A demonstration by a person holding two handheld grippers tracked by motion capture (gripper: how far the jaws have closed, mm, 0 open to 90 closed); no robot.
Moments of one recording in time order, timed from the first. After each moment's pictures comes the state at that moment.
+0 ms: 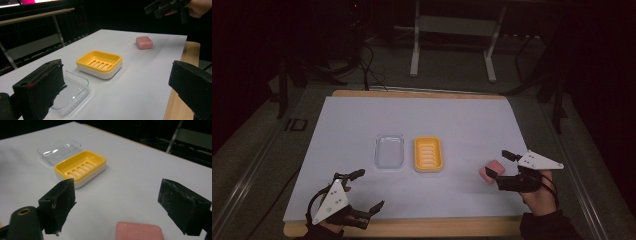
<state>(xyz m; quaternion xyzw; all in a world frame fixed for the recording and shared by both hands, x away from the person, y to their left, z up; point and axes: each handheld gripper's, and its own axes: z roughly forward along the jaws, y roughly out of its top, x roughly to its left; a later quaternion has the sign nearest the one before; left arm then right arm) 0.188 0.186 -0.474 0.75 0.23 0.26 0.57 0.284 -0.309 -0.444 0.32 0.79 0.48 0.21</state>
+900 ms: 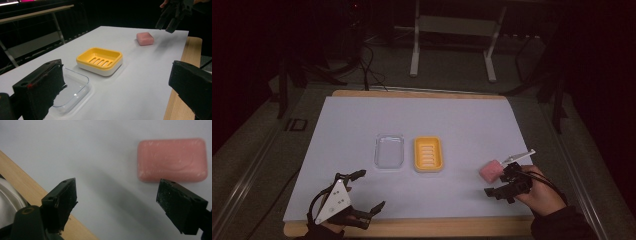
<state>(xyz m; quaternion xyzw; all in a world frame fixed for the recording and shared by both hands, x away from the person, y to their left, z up) 0.188 0.183 -0.476 0.75 0.22 0.26 0.56 0.293 -0.295 -0.458 0.43 0.87 0.24 0.03</state>
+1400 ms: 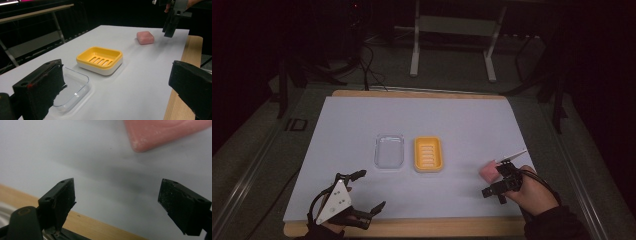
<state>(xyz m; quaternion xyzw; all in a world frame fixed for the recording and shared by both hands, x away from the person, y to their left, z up) 0.188 0.183 -0.476 0.76 0.22 0.27 0.56 0.298 -0.277 -0.466 0.58 0.80 0.13 -0.01</state>
